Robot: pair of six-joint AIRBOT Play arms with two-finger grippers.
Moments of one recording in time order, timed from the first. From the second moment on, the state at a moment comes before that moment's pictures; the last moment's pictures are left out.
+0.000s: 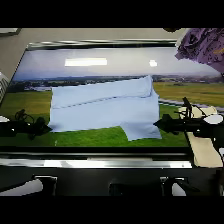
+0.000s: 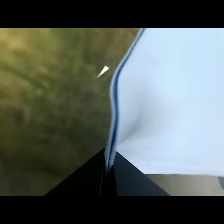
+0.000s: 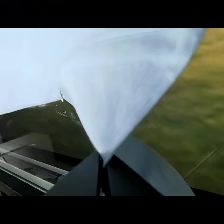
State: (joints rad) left arm 0.50 -1.37 0.79 0.95 -1.13 -1.42; right arm -0.30 -1.08 0.70 -0.72 1.21 1.25
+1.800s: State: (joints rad) left arm 0.23 -1.56 1.26 1.25 -0.94 -1.66; right arm -0.01 -1.63 1.50 -1.17 1.00 1.55
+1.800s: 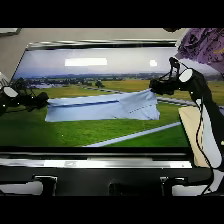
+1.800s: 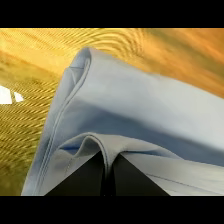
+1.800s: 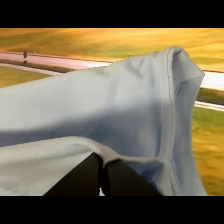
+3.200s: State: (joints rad) left arm 0.19 -1.59 1.61 1.65 -1.17 -1.90; right arm -0.33 -1.92 1.77 -0.89 1.45 1.42
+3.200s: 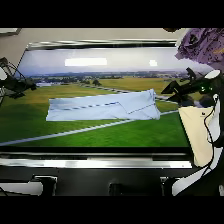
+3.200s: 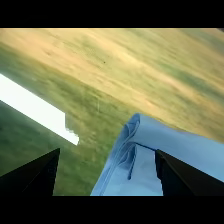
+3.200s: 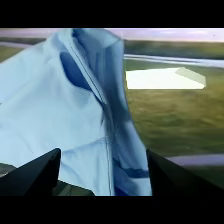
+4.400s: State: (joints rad) left arm 0.08 -1.64 1.61 1.38 -1.12 -1.90; right arm -0.19 -1.98 1.78 -0.90 1.46 1.39
